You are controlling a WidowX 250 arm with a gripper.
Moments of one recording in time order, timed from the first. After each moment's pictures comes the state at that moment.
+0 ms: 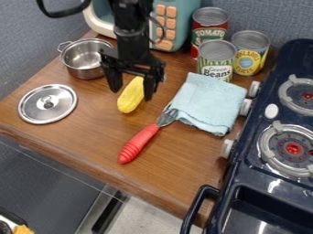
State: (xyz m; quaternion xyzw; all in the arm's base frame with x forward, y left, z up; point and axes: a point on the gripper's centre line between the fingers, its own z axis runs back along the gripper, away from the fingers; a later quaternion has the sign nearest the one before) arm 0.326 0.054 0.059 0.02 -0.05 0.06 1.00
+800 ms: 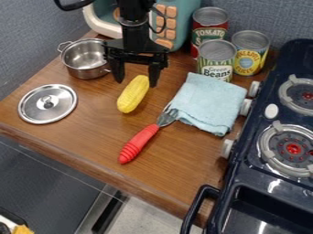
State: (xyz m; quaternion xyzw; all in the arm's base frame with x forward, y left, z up) arm 0.357 0.059 0.053 0.02 -0.07 0.13 0.99
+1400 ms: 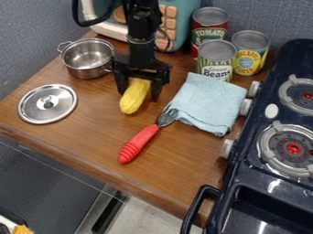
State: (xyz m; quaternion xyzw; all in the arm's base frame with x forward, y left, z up) arm 0.361 0.062 0.014 0.03 -0.02 0.11 0.99
